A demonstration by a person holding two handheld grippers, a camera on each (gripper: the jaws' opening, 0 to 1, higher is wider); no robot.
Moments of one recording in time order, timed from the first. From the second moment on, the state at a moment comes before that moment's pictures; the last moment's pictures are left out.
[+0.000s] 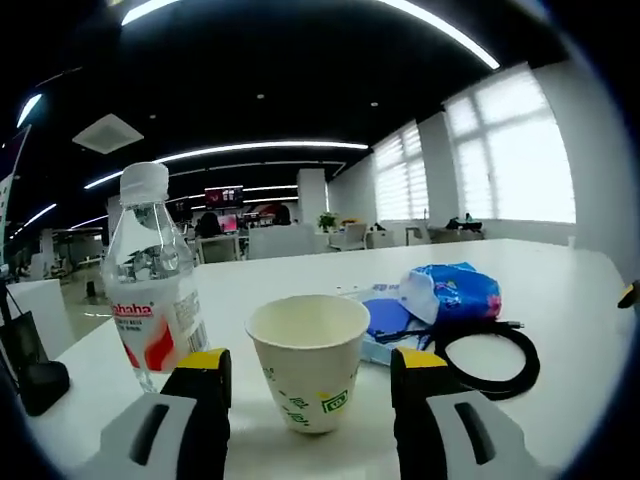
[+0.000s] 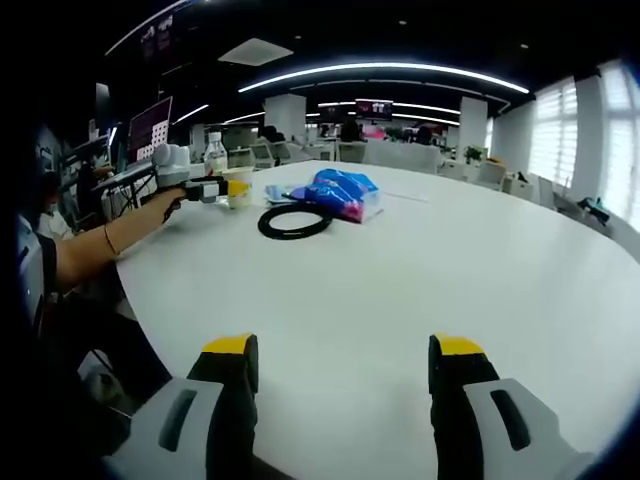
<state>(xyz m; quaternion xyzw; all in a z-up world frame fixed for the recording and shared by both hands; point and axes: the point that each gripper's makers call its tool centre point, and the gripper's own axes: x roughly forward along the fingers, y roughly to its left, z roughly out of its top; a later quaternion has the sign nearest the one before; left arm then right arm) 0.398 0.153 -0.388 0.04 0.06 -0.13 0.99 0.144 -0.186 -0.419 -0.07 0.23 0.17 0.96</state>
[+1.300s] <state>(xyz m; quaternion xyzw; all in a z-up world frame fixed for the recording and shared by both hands) 0.348 0.160 -0.329 0.08 0.01 -0.12 0.99 0.147 -0.204 -0.402 -0.06 0.20 0.15 0.97</state>
